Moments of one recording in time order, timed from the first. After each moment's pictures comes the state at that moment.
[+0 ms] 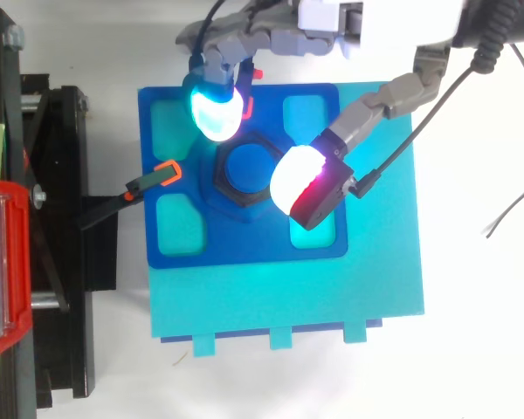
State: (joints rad) arm -0.11 -2.25 -1.18 -2.94 -1.83 -0.88
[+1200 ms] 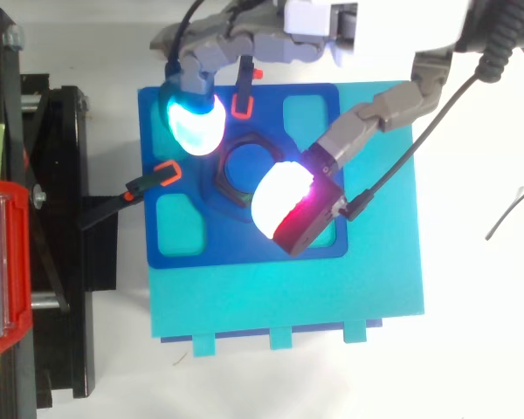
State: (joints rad) arm -0.08 -2.25 -1.11 -2.99 -1.80 -0.88
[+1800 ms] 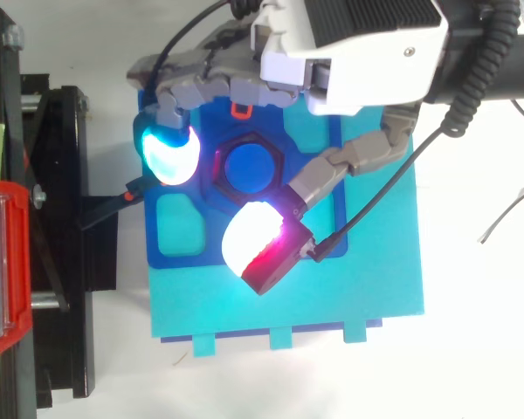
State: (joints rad) arm -0.03 -2.25 -1.16 -2.88 -1.71 -0.88
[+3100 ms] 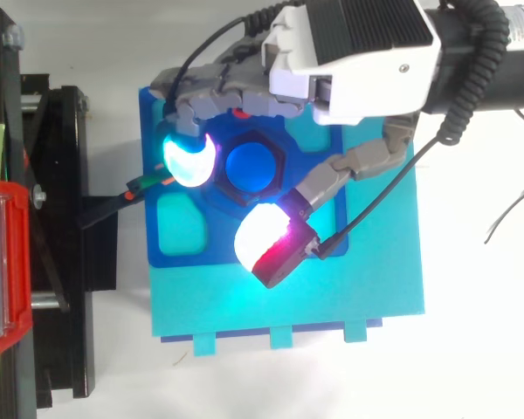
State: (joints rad) arm -0.03 -2.25 -1.21 -2.89 -1.70 -0.87
